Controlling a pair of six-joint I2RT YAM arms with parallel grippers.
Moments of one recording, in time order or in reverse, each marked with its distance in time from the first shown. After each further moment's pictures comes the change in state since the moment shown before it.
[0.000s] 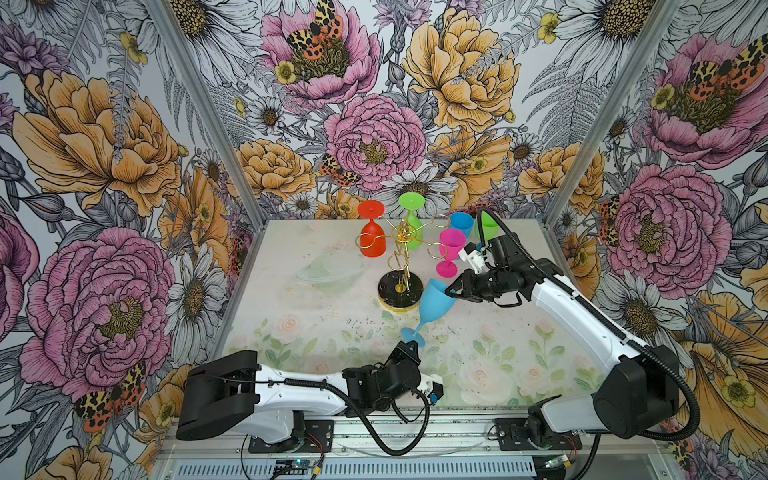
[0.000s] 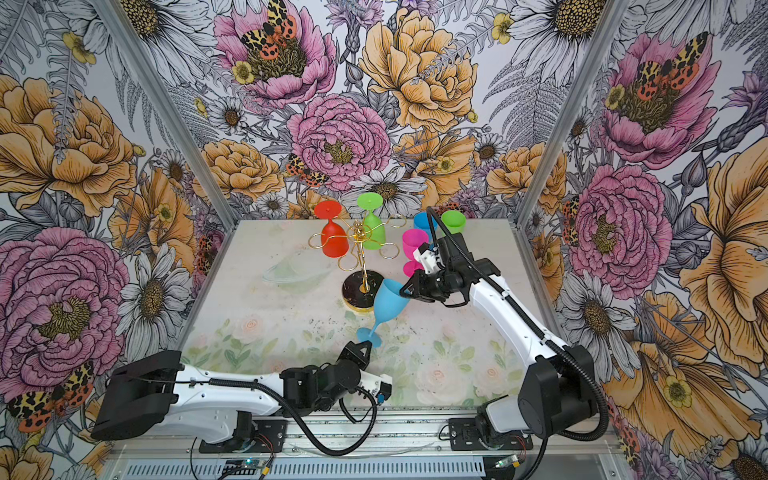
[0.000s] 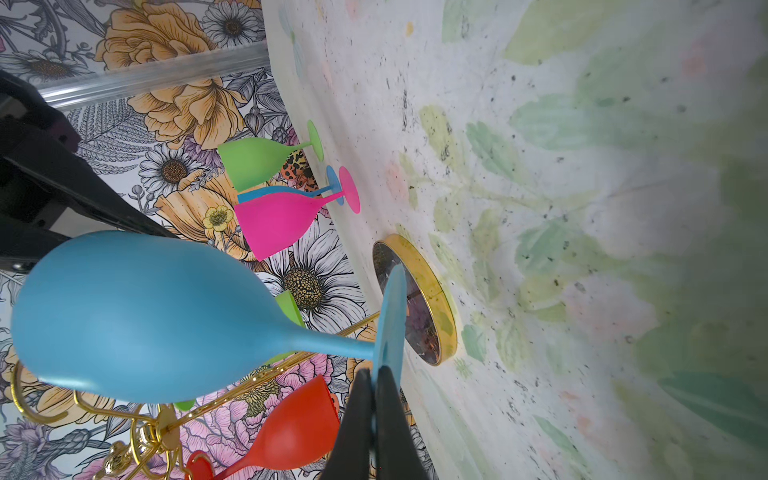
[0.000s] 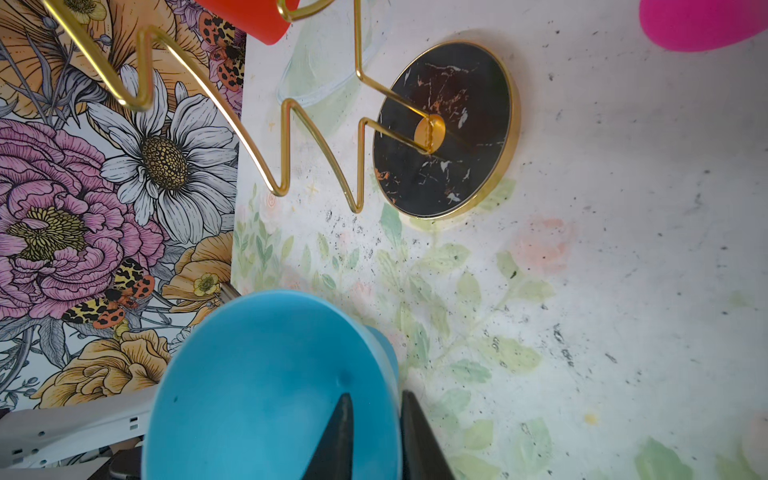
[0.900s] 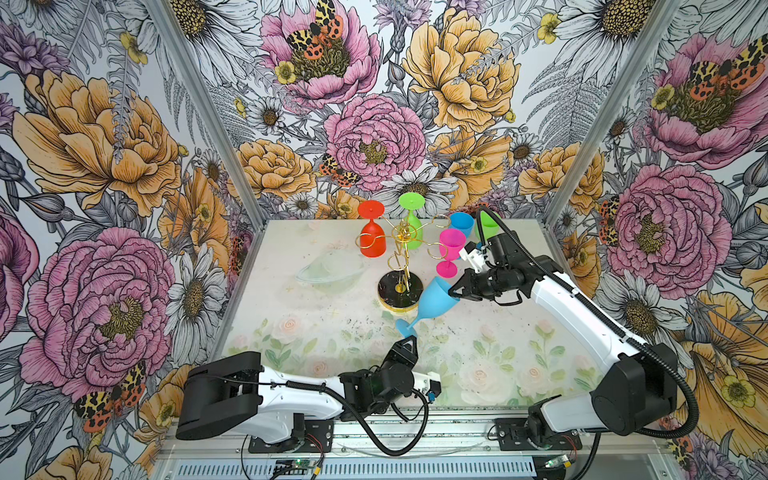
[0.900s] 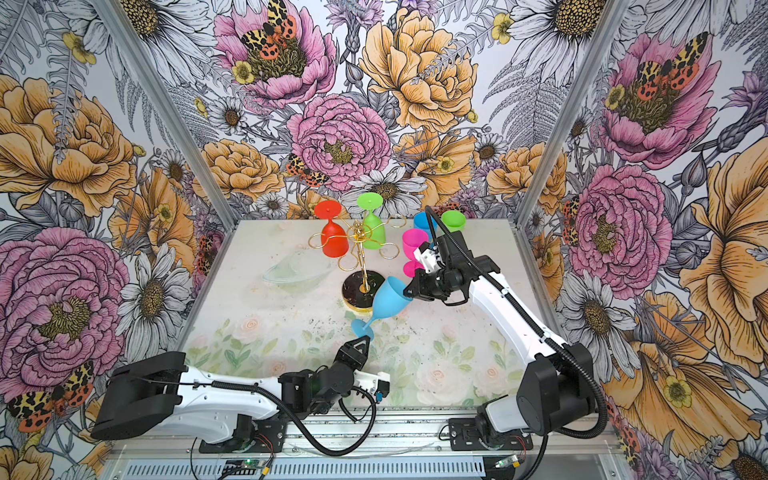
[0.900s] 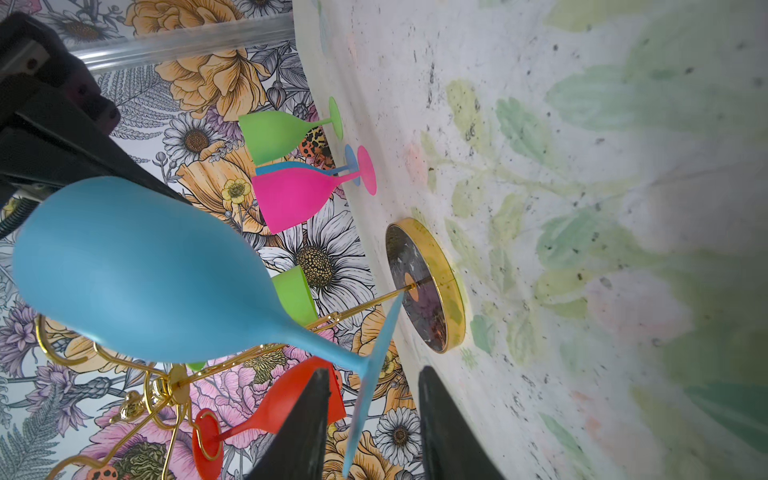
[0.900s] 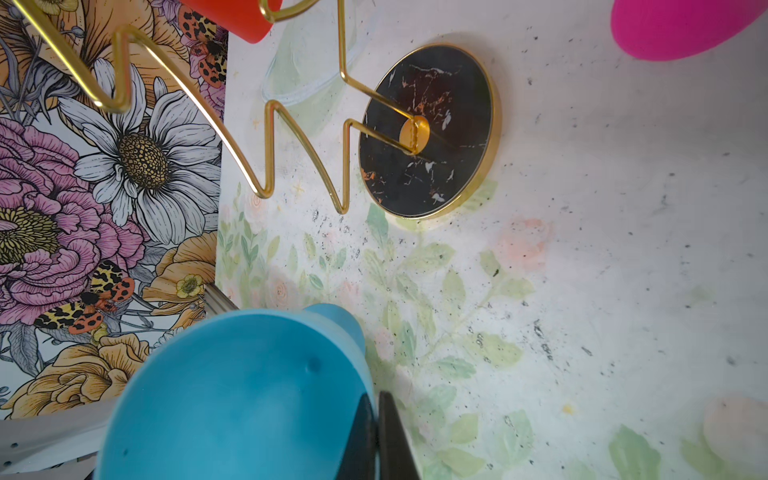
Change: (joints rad) left arm -0.025 -0.001 -0.069 0.149 -0.073 -0.042; right arm -0.011 0.014 0.038 -0.044 0.059 -0.025
